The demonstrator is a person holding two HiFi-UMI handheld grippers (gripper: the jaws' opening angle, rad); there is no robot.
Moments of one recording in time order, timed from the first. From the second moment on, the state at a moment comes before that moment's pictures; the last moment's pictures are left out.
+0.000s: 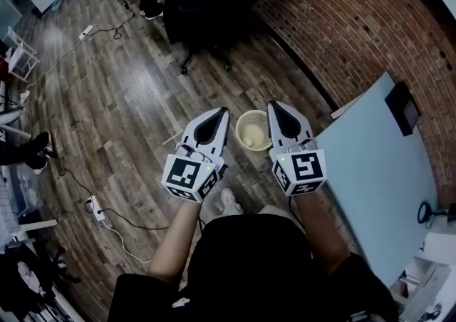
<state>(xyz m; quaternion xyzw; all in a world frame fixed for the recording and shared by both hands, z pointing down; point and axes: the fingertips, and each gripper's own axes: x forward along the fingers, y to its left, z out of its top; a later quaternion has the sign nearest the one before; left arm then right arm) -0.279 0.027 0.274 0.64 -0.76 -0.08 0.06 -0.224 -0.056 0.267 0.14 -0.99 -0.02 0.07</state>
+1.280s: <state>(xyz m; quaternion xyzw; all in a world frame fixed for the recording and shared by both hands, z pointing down) -0.088 0.033 0.252 0.63 -0.77 -0.08 0.05 -0.034 -0.046 0.250 0.10 -0.99 0.03 0.01</state>
